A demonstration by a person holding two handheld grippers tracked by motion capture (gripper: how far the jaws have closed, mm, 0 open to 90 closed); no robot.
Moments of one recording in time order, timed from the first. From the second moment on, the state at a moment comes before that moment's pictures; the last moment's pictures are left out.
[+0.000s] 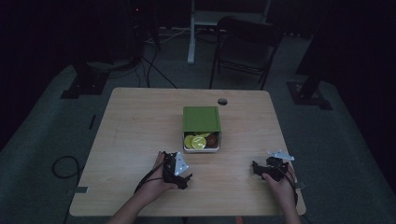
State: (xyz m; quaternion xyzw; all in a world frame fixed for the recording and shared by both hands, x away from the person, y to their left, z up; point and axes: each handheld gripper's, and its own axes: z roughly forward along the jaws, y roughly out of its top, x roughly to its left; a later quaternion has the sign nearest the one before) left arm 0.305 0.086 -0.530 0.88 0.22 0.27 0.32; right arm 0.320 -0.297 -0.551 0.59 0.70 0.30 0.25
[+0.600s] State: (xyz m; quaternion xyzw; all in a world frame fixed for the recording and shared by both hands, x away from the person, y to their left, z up) left arm 0.304 0.045 -0.527 0.89 0.14 0.31 0.31; right arm 0.320 -0.297 -0.551 0.59 0.70 0.30 0.25
